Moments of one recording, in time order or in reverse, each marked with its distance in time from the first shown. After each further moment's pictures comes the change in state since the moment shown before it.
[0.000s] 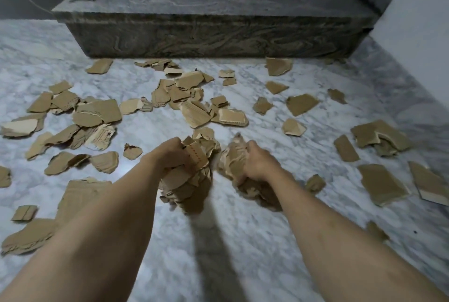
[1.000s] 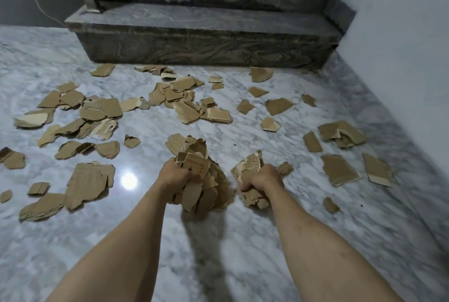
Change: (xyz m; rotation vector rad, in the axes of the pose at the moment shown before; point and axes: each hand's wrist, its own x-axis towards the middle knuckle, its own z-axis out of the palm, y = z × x) left_hand -0.129 -0.007 0.077 -0.721 0.097 0.102; right_hand -0.076 0.068 0.015 0.229 0.162 0.310
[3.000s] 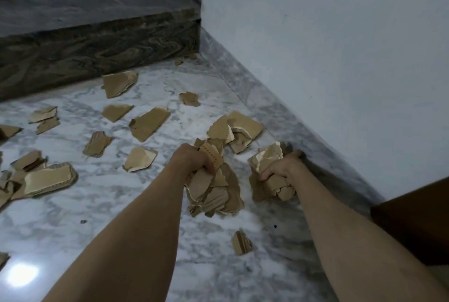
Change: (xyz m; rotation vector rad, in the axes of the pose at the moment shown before) left_hand 0.138 0.187 0.376 0.507 -0.429 -0.035; right_hand 0.194 0.221 -0.239 0.425 0.154 0.474
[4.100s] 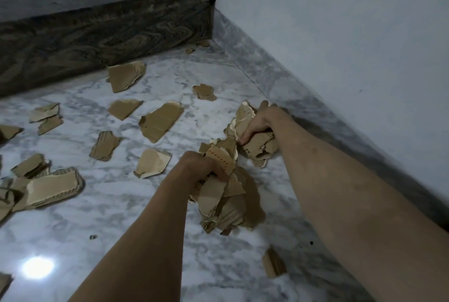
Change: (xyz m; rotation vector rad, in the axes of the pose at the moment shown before) left_hand 0.029 -0.022 -0.024 -0.133 -0.071 -0.101; right_hand 0.018 -0.150 0.036 -0.567 -0.009 -0.269
